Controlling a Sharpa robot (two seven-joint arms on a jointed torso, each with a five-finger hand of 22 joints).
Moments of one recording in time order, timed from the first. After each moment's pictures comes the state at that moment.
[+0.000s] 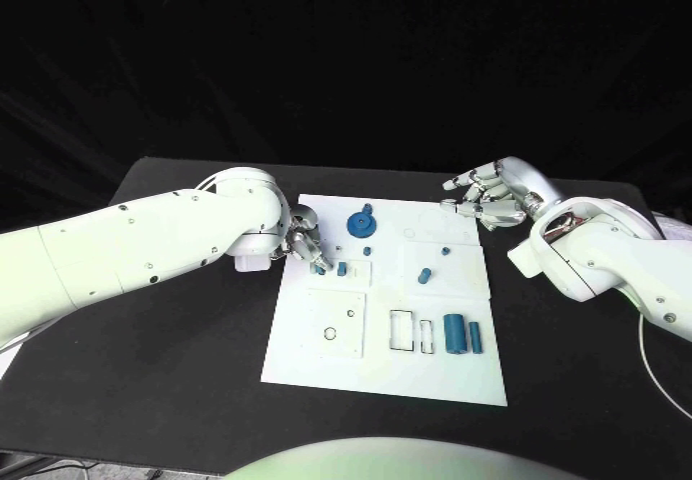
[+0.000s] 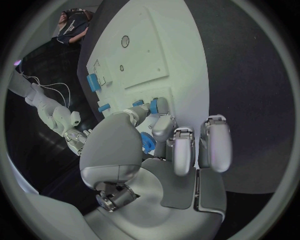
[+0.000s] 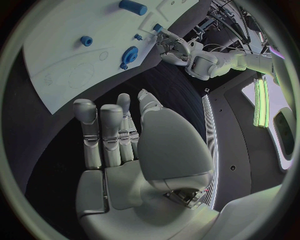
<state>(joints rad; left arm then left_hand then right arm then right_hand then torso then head) 1.29 -0.68 -0.02 1.42 -1.12 0.32 -0.62 1.07 -0.13 0.60 0.18 0.14 1.01 0.02 0.61 0.56 1.37 -0.05 1.18 1.07 1.46 -0.09 1.57 1.31 0.05 1.46 0.03 1.43 1.31 1.09 -0.93 0.14 1.57 -1.05 -0.43 -0.04 1.40 -0.10 0.04 0.24 0.27 0.98 0.14 0.07 0.08 1.17 0.05 0.58 0.78 1.42 -0.02 0.94 0.85 0.13 1.14 0.09 1.07 0.90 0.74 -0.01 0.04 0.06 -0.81</state>
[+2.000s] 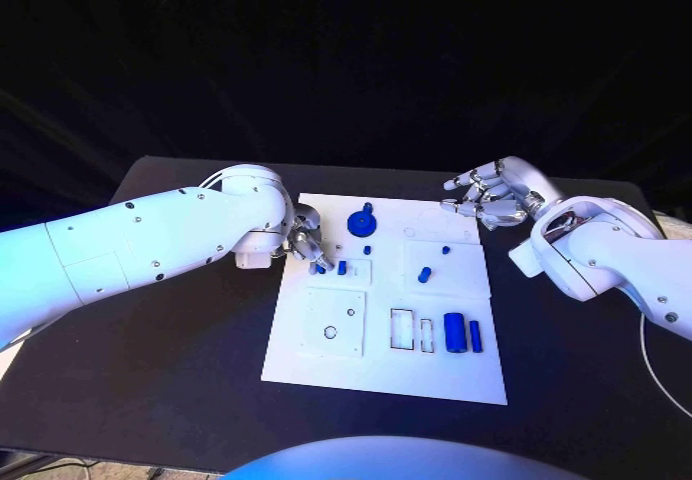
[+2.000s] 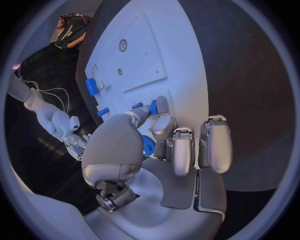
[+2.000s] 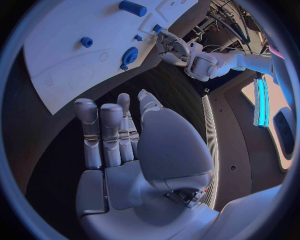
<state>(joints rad) 1.29 -0.66 -0.02 1.41 -1.15 0.37 -0.62 1.06 -0.09 0.55 0.18 0.13 1.04 0.02 0.60 0.53 1.37 -0.04 1.16 1.07 1.47 -0.09 1.57 1.31 0.05 1.47 0.02 1.43 1.31 1.09 -0.93 0.14 1.57 -1.05 -0.43 -0.04 1.40 -0.10 0.04 0.24 0.29 0.98 0.14 0.07 0.08 1.17 0.05 0.58 0.78 1.42 -0.02 0.93 0.84 0.14 1.14 0.09 1.06 0.89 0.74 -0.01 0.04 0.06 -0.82</state>
